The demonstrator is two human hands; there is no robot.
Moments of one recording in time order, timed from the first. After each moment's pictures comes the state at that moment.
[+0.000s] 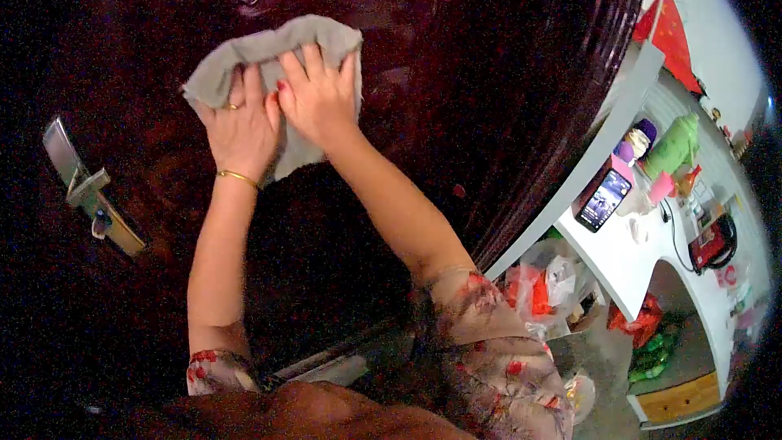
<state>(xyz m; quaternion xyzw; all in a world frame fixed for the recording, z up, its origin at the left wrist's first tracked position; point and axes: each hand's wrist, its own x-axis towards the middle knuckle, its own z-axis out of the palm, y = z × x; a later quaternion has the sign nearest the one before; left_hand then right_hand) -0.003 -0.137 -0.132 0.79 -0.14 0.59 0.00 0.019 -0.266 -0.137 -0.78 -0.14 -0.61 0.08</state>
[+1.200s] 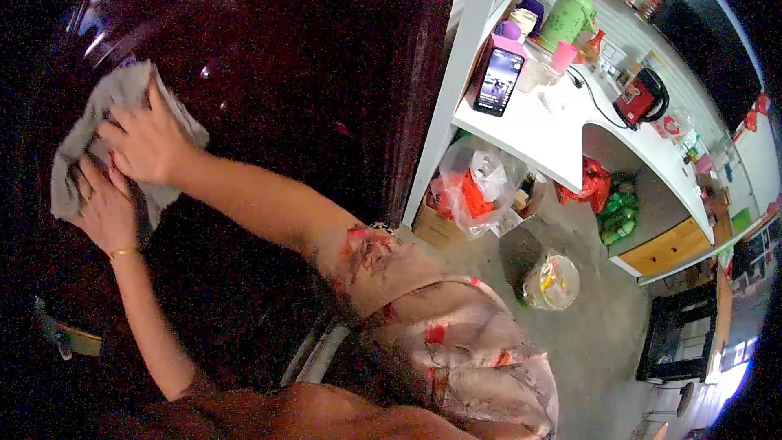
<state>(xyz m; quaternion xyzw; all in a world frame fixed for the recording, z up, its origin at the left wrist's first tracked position) 0.006 -0.106 -0.159 0.79 -0.07 0.60 -0.15 0.012 -0.245 -0.165 -0.77 -0.18 -0.59 0.16</state>
